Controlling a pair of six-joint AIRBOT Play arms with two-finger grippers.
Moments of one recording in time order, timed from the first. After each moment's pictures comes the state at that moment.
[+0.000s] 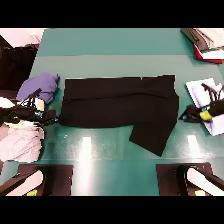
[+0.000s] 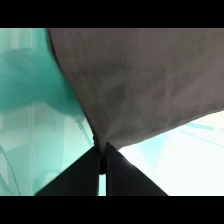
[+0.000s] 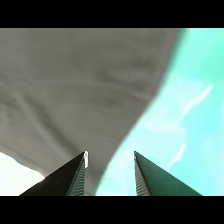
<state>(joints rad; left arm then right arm) 0.26 -1.09 0.70 0.96 -1.19 -1.22 -0.41 -1.09 0.81 -1.17 1.42 1.39</state>
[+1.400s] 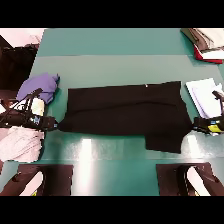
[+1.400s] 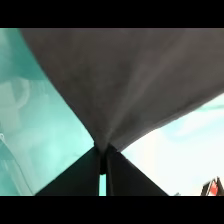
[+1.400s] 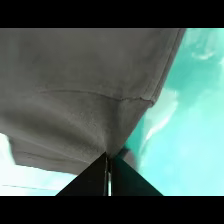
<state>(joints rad) 0.13 -0.82 0.70 0.99 -1.41 -1.31 -0.46 -0.76 0.75 -1.27 1.49 1.35</state>
